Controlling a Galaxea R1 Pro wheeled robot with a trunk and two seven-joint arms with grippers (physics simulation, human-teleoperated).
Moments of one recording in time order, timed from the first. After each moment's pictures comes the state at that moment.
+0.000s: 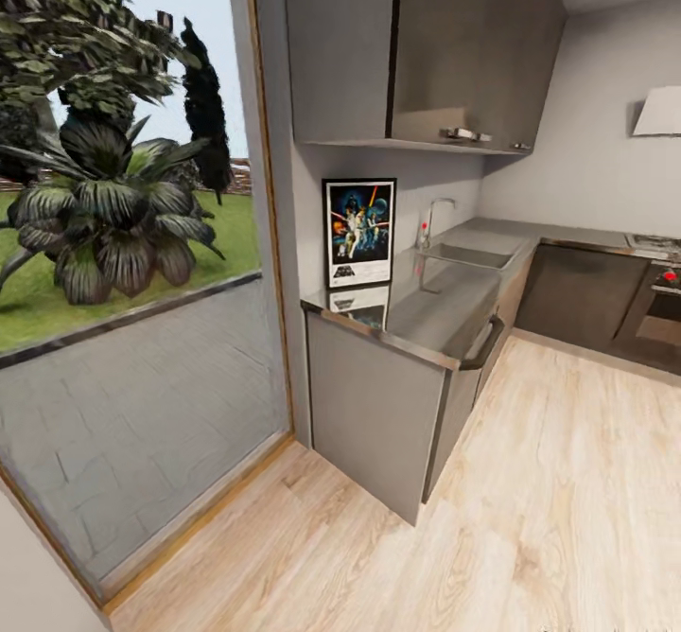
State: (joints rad) left arm 0.03 -0.03 0.02 -0.69 0.00 -0.01 0.00; right arm -0.10 -0.07 0.00 -0.44 0.01 -0.20 0.00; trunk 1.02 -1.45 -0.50
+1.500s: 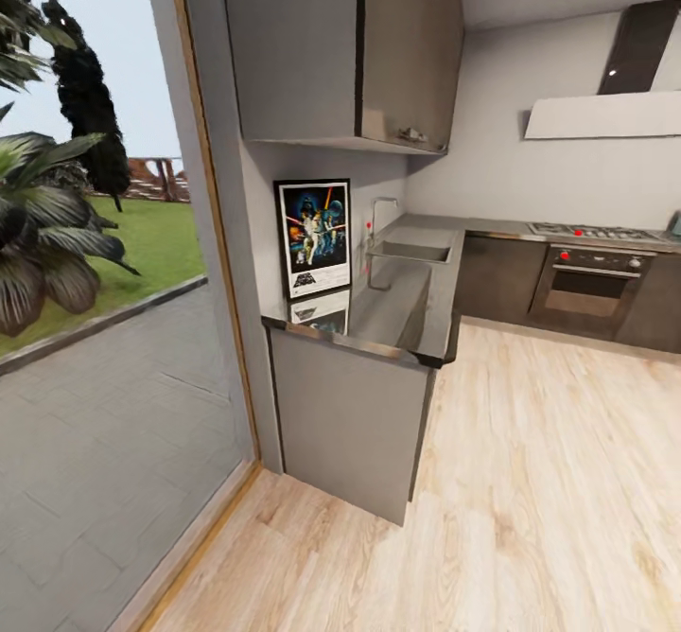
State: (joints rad) left arm 0.03 -0.03 0.02 -0.69 0.00 -0.01 0.00; right arm -0.10 -0.07 0.00 -0.44 0.00 -0.20 0.00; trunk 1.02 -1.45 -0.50
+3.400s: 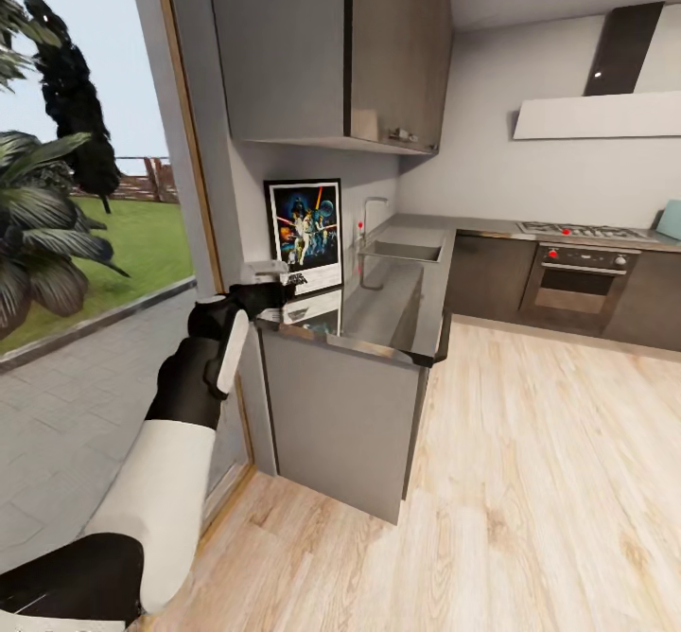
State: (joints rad) left arm -0.98 -0.17 0.01 -1.18 -0.01 0.67 0.01; right arm 0.21 -0.06 -0.54 -1.02 0.03 -0.41 -0.01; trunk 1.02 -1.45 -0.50
